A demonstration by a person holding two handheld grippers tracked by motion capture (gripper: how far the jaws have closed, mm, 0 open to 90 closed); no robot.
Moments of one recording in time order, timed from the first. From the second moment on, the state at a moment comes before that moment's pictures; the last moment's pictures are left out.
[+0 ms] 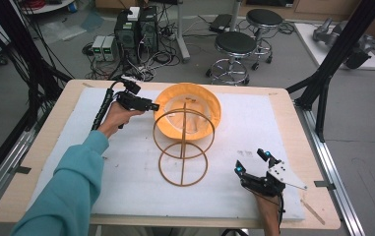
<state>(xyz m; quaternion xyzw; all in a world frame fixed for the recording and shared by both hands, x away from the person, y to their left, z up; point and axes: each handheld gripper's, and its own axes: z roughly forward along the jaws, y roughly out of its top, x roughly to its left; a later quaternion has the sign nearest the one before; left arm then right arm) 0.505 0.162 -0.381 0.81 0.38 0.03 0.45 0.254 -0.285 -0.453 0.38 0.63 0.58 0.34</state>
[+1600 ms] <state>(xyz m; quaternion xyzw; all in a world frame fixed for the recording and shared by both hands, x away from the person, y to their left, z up) 0.473 0.240 -0.337 0.77 0.37 0.13 0.51 0.254 -0.285 -0.453 0.39 0.63 0.59 0.34</state>
